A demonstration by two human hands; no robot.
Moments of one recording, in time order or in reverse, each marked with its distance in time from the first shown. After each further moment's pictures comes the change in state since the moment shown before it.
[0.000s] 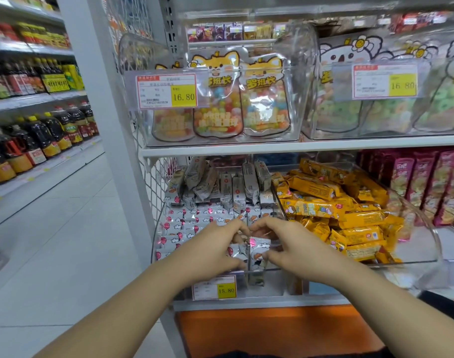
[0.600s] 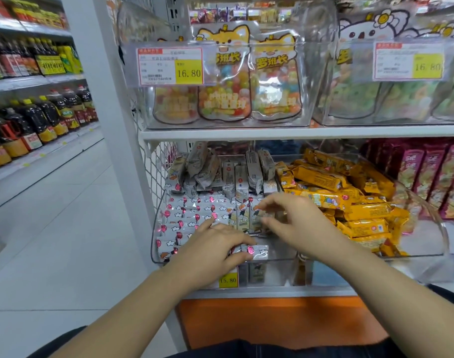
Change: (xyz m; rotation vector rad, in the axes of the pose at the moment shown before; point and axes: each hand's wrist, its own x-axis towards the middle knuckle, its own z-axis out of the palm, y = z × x) left_hand -0.010 -0.007 0.020 0.196 0.107 0.079; right_hand 0.014 0.003 -0.003 -0.117 0.237 -0.031
